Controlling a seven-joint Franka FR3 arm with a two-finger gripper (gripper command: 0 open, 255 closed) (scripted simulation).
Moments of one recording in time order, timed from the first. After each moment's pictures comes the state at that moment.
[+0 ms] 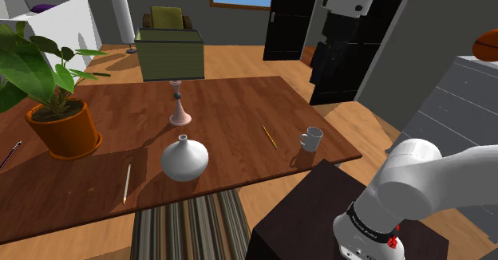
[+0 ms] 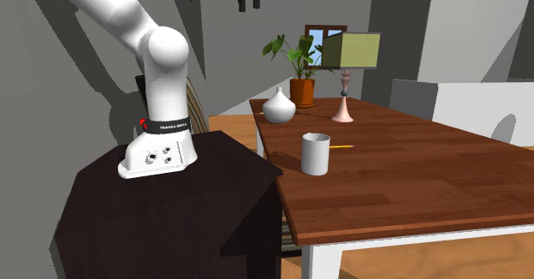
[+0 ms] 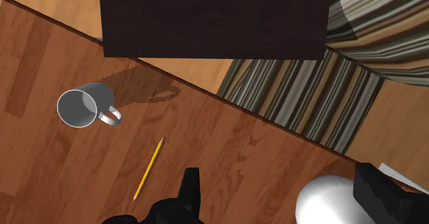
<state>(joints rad) 0.02 -0.80 0.00 -2.26 0.05 1.46 -0.03</state>
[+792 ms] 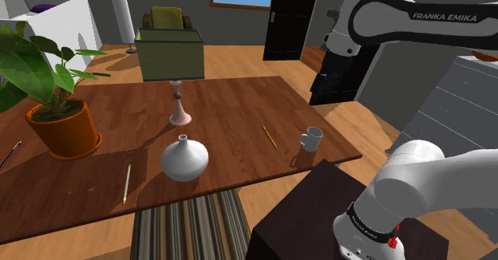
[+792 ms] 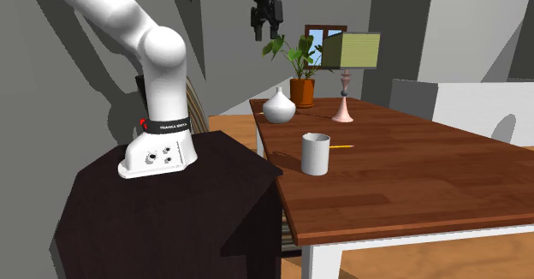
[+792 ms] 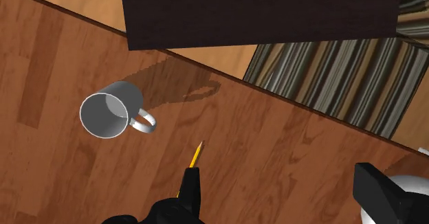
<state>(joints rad) -0.06 -0.83 -0.14 -2.54 -0.06 1.75 -0.14</state>
